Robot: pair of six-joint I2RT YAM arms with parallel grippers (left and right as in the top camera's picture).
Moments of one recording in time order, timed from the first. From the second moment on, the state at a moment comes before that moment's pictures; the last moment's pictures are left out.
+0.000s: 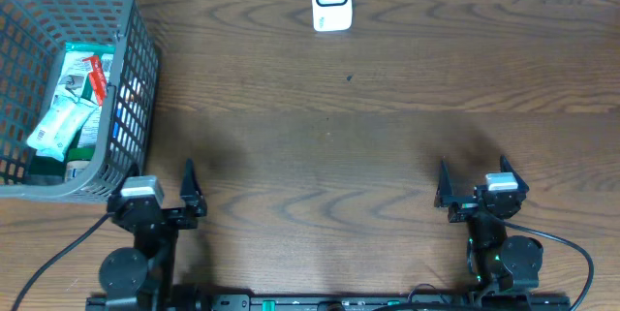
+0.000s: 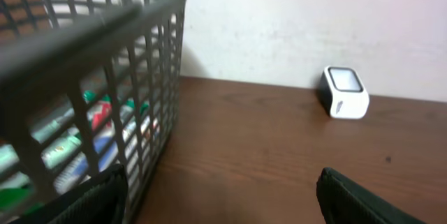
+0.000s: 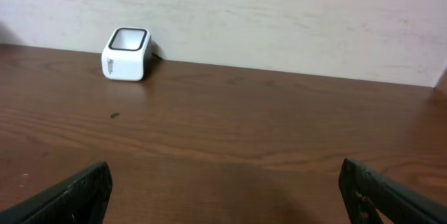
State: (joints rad) left arm 0.08 0.03 0.31 -0.38 0.05 -0.09; right arm 0.03 0.01 0.01 -0.07 -0.03 -0.06
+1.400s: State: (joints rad) left arm 0.08 1.48 2.14 -1.32 0.14 -0.09; right arm 0.03 0.01 0.01 -0.07 -0.03 -0.06
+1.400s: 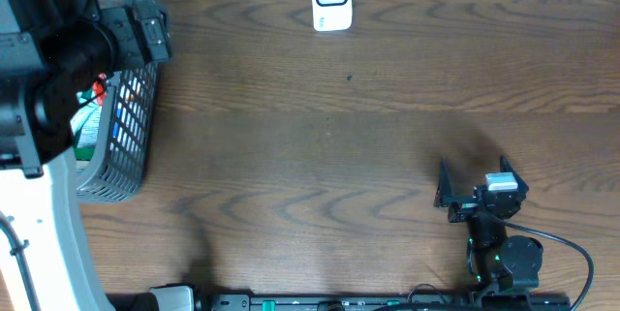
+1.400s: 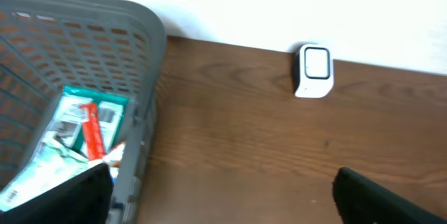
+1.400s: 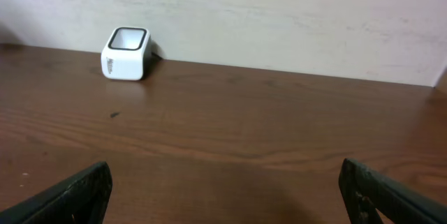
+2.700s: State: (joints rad) left arm 0.56 2.04 2.15 -1.58 0.04 -0.02; right arm 0.03 0.01 0.01 -0.07 -0.03 -0.06
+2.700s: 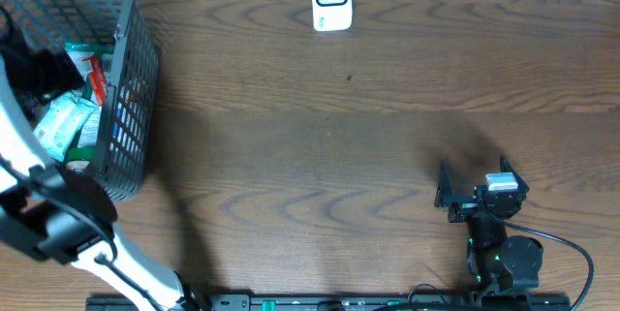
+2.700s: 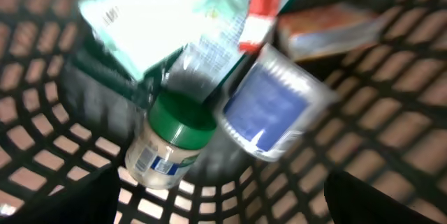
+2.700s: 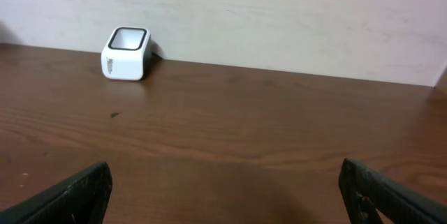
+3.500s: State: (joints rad) left arm 0.58 2.20 2.00 -1.65 -0.05 -0.02; right arm 0.03 0.01 0.01 -0.07 -0.03 -0.06
